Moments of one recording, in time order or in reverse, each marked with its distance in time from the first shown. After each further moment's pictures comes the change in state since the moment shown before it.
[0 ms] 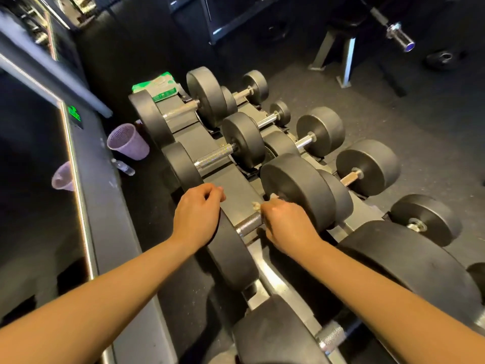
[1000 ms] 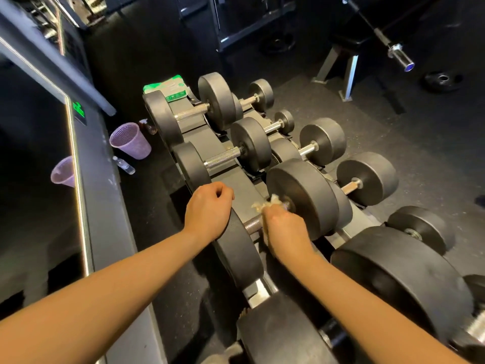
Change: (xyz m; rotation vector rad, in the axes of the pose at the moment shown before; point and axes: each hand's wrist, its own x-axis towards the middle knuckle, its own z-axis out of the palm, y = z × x) left_hand -0.001 0.006 -0.003 -0.002 0.000 -0.025; right_hand -0.009 -0.015 0.031 -0.022 0.130 0.037
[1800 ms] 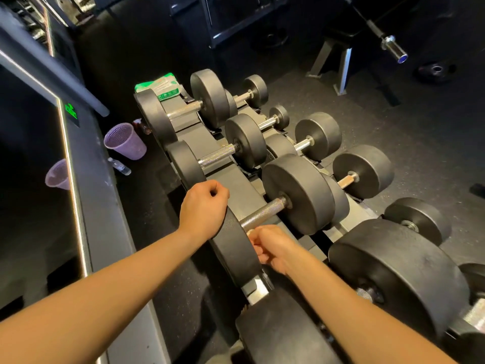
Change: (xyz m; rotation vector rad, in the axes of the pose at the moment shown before) left_hand 0.000 -0.005 0.001 -0.005 0.012 0.025; right_hand 0.000 -0.025 0.007 1.445 -0.525 0.984
